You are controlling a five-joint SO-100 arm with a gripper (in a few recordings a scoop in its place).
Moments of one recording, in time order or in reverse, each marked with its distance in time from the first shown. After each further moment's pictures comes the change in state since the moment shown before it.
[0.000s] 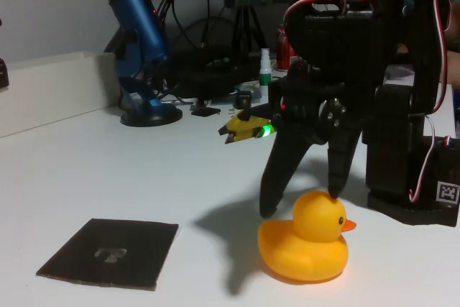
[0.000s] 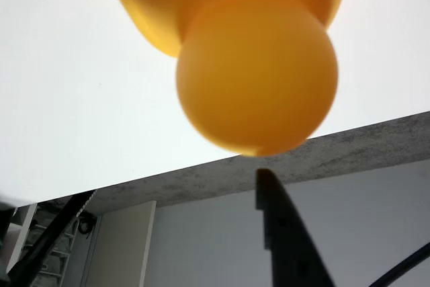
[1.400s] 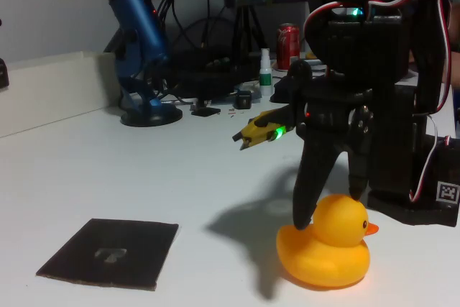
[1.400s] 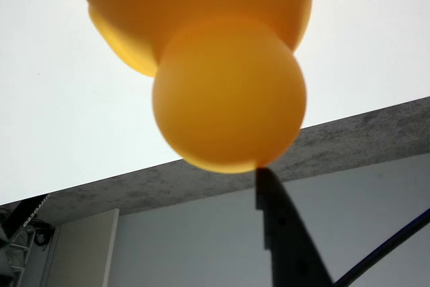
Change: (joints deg) arm -4.6 0.4 2.5 0.4 0.0
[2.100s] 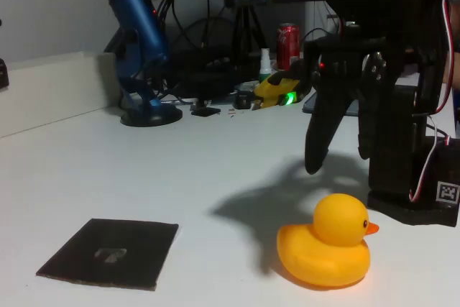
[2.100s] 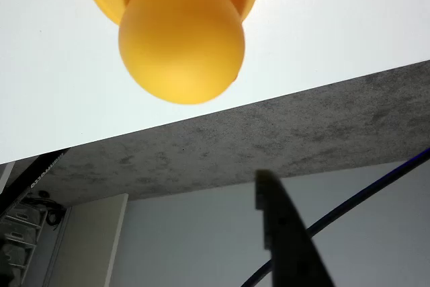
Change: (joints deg) arm -0.1 13.4 0.0 11.2 0.0
